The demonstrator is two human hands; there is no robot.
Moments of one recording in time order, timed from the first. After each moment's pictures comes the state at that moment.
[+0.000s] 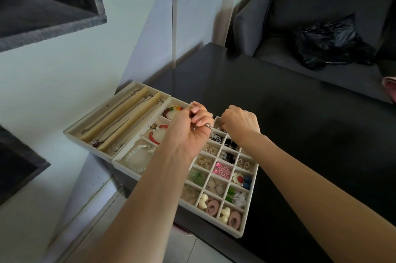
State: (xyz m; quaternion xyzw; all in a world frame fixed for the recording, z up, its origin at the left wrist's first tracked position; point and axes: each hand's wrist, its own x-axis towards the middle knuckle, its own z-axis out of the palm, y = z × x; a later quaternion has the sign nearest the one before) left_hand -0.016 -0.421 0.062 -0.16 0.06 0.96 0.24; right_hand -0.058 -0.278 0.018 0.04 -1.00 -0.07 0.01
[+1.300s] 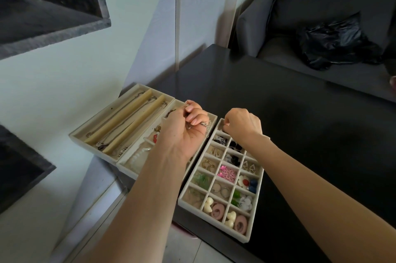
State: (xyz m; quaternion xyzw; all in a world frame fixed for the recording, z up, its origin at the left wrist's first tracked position) left_hand -0.018 -0.435 0.067 -0.15 0.06 0.96 0.22; right_hand -0.063 -0.282 0.017 -0.03 -1.00 0.03 0.00
